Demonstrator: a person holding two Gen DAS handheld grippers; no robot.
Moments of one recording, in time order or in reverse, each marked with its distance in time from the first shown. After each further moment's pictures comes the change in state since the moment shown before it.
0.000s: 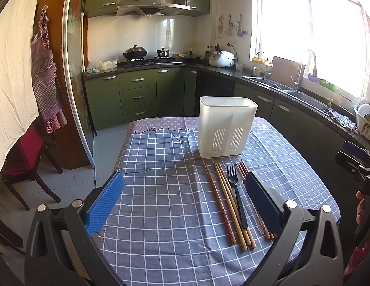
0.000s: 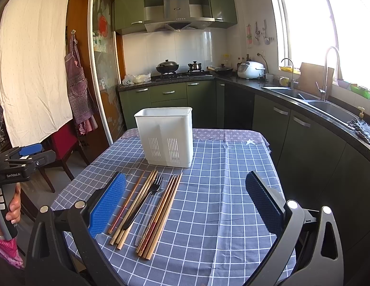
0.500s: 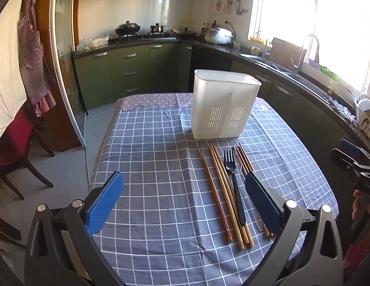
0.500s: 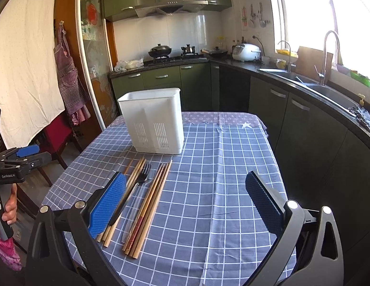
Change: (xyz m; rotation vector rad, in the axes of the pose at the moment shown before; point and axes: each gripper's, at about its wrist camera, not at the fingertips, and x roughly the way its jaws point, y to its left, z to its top) left arm 0.059 -0.004 0.005 -0.020 0.191 -0.057; right arm 0.051 -0.032 0.002 0.051 0.160 -0.037
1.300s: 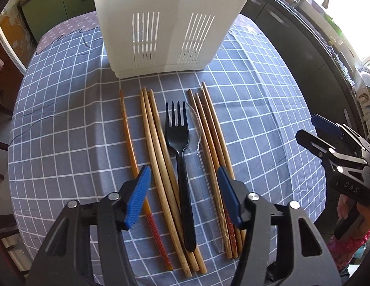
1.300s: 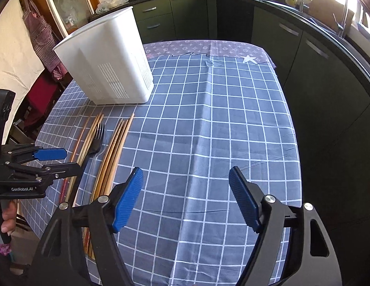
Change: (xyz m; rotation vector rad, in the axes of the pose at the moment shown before) left arm 0.165 -0.087 0.021 0.027 0.550 -0.161; right arm 0.125 -0.045 0.013 0.010 0.415 0.007
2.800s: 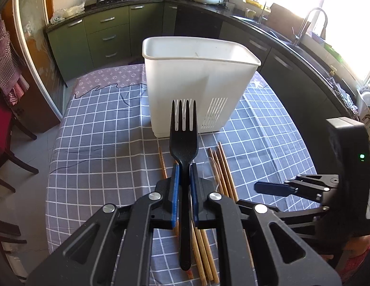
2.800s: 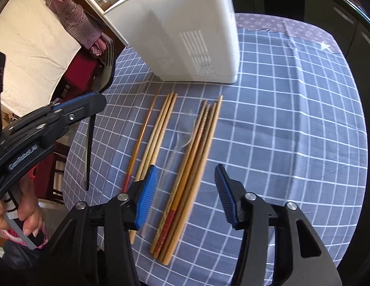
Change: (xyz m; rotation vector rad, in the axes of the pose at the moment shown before) left arm -0.021 -0.012 0.034 -0.003 -0.306 0.104; right arm 0.042 0.094 0.030 -0.050 0.229 0.269
